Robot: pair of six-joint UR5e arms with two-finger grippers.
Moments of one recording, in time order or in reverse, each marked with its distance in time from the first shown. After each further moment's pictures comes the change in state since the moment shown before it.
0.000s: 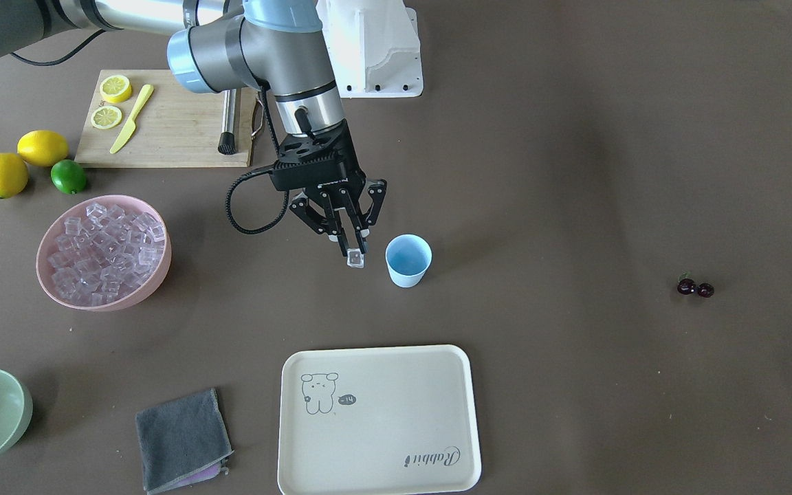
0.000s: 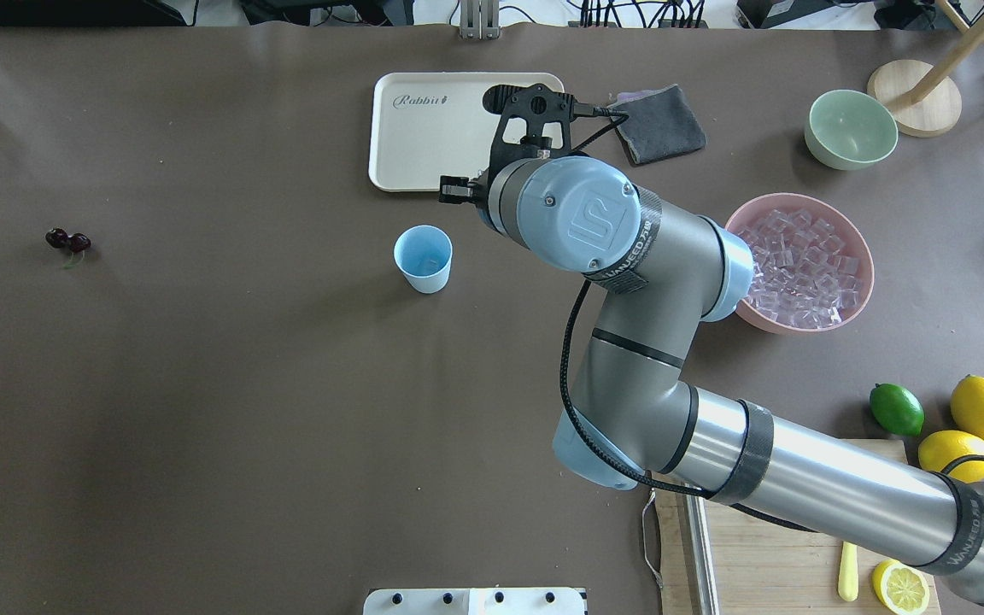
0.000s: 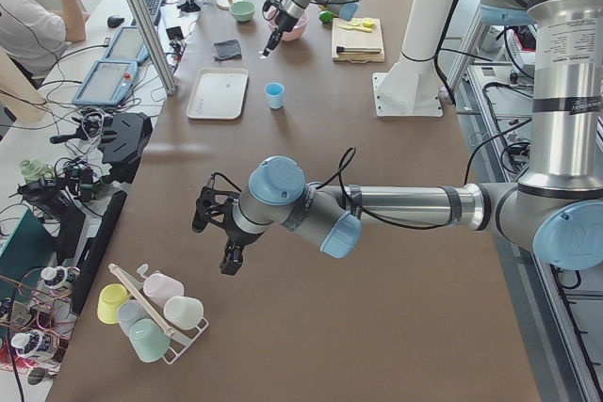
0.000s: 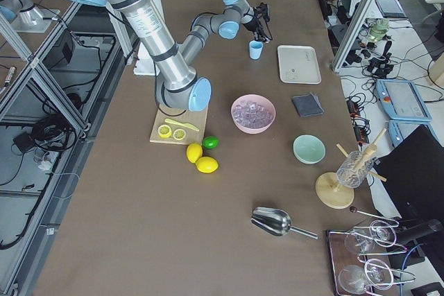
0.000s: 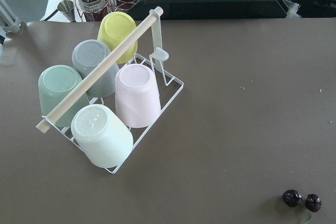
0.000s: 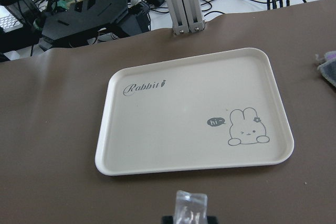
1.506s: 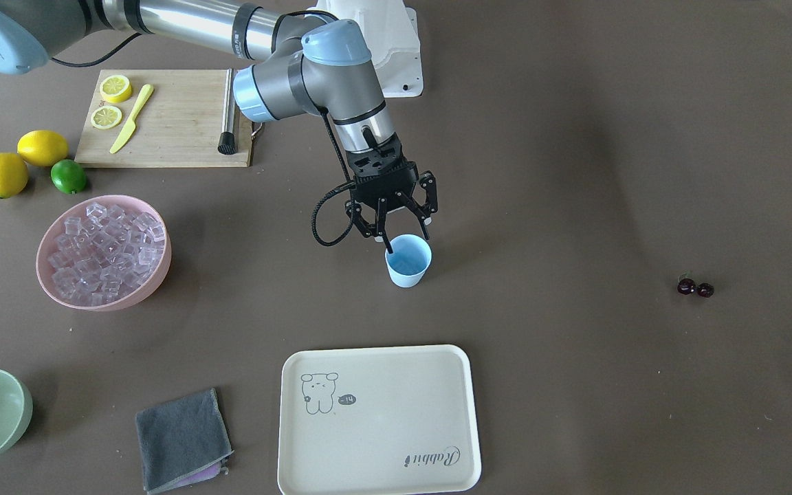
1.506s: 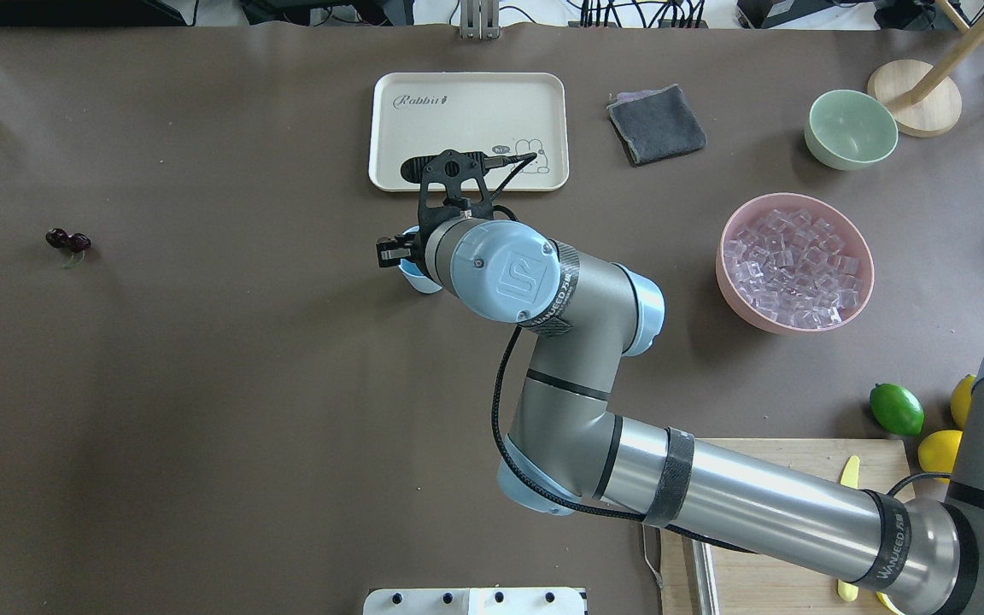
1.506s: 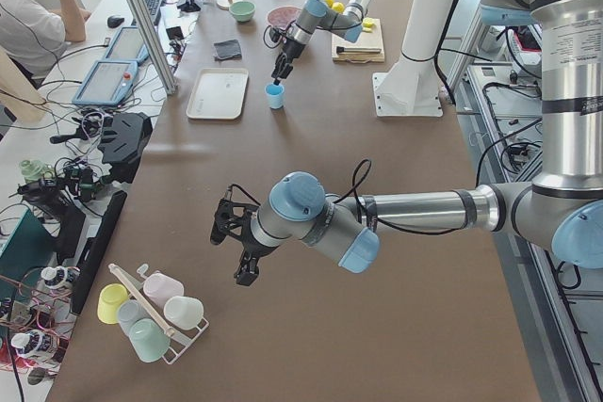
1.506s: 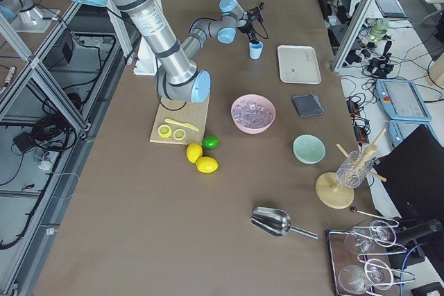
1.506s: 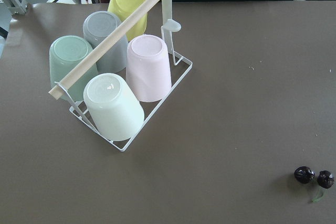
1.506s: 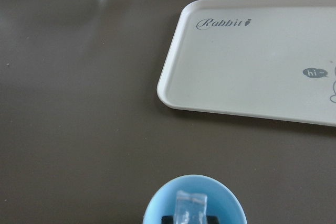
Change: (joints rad) left arm 0.001 0.071 0.000 -0.087 0.000 -0.001; right arm -0.065 0.077 -0.170 0.160 0.008 -0.154
